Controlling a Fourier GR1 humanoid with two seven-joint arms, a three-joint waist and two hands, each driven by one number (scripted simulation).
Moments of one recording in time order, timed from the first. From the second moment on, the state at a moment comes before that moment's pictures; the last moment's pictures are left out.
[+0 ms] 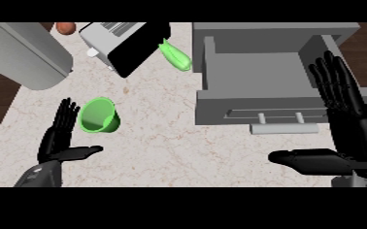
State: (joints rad) left arm -0.41 0.31 0.33 -0.27 0.02 -0.27 -0.93; right arm -0.06 -0.12 -0.07 -1.95 0.03 0.14 -0.03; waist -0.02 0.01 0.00
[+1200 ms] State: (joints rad) left arm -0.49 0.27 0.34 -0.20 0.02 -0.33 -0.96; right arm -0.10 -0.13 -0.08 -1.94 0.01 0.16 -0.01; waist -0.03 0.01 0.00
